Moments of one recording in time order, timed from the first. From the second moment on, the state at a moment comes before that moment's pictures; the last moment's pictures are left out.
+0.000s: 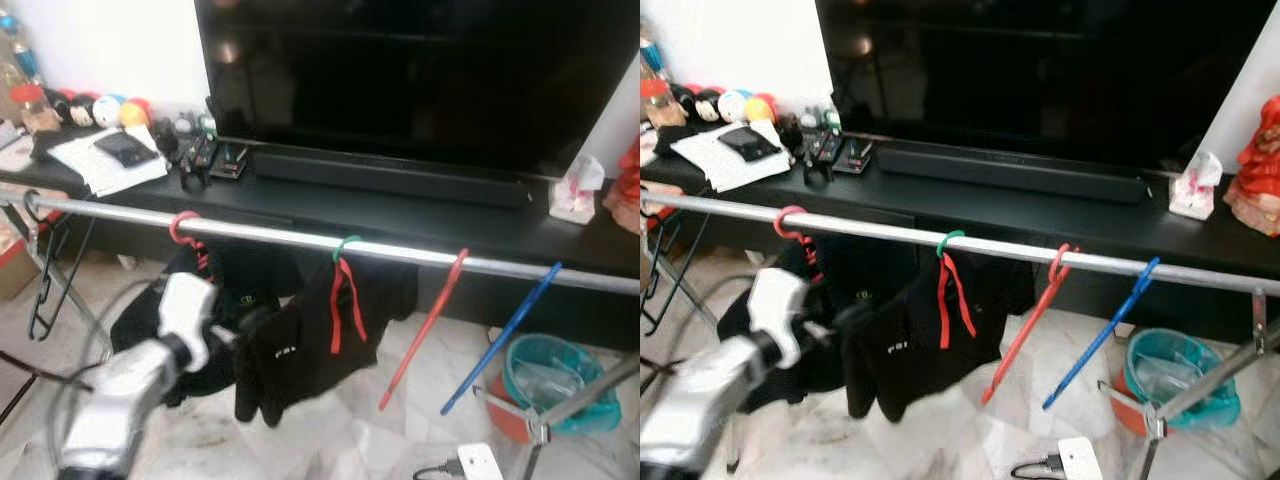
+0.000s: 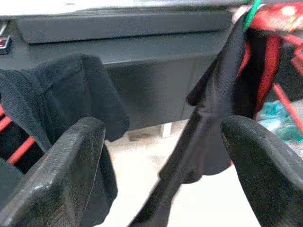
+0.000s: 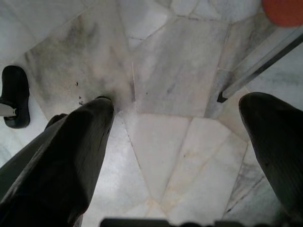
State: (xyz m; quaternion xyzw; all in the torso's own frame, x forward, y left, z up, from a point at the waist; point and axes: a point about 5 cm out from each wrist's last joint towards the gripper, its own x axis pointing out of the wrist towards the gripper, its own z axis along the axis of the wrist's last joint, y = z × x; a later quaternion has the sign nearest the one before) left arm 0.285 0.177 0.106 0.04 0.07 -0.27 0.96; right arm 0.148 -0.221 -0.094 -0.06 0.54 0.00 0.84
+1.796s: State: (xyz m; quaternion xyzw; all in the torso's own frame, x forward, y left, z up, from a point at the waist) left arm 0.303 0.143 0.123 0.10 0.06 -0.35 0.93; right arm 0.150 -0.223 -0.093 -0.06 0.54 0.00 0.84
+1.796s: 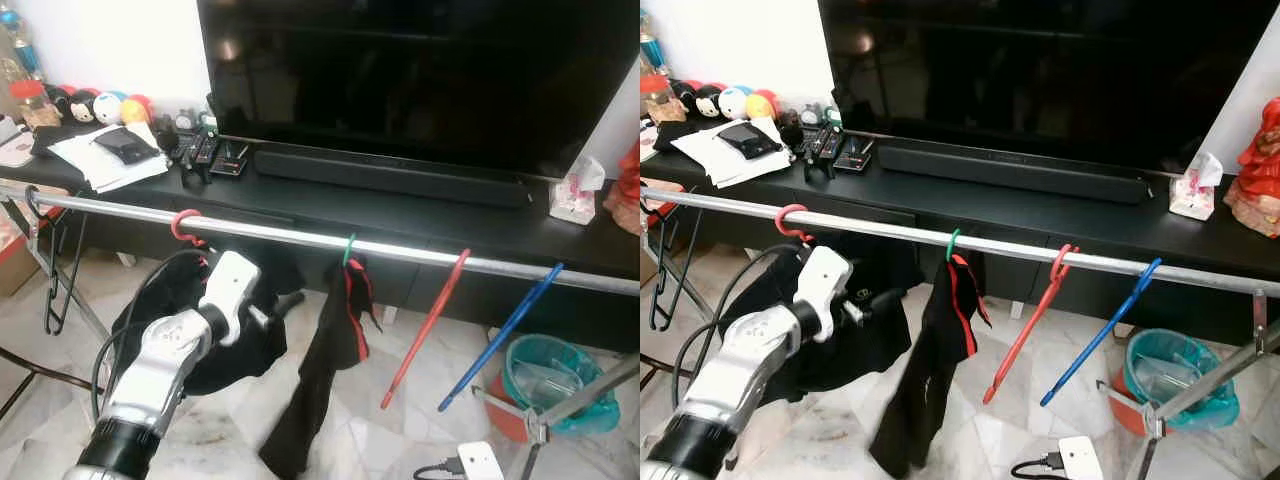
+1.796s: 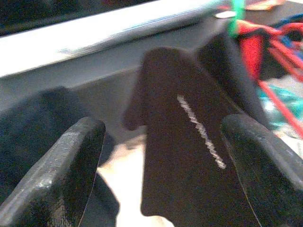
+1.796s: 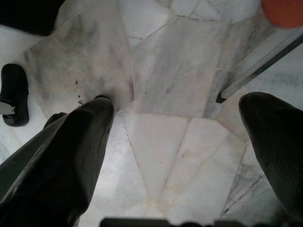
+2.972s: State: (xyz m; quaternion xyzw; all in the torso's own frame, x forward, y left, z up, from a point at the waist) left arm 0.331 0.092 0.114 0.13 0.12 -0.23 0.96; right arm 0.151 -0.222 -0.093 -0.06 0.54 0.00 0.84
